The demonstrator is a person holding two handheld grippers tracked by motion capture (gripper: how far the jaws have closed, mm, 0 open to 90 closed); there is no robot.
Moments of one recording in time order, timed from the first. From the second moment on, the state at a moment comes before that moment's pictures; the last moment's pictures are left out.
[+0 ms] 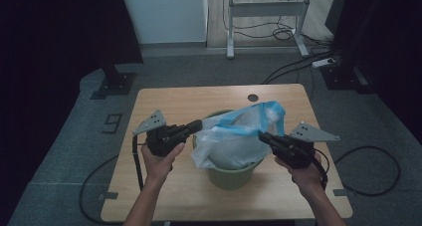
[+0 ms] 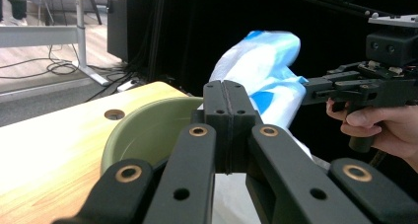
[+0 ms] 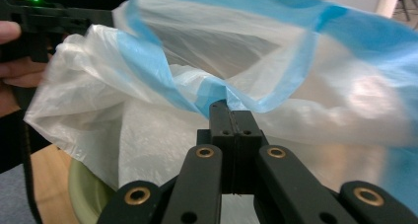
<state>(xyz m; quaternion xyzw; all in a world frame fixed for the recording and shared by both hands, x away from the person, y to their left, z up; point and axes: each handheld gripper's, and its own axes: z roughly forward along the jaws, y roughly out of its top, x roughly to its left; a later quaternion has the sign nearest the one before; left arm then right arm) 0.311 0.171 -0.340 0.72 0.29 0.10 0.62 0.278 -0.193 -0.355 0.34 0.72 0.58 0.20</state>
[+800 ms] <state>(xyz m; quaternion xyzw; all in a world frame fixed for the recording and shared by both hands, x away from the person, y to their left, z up) 0.294 0.152 -0.317 0.76 0.26 0.12 0.59 0.271 -0.186 -0.356 0.31 0.74 0.56 0.21</state>
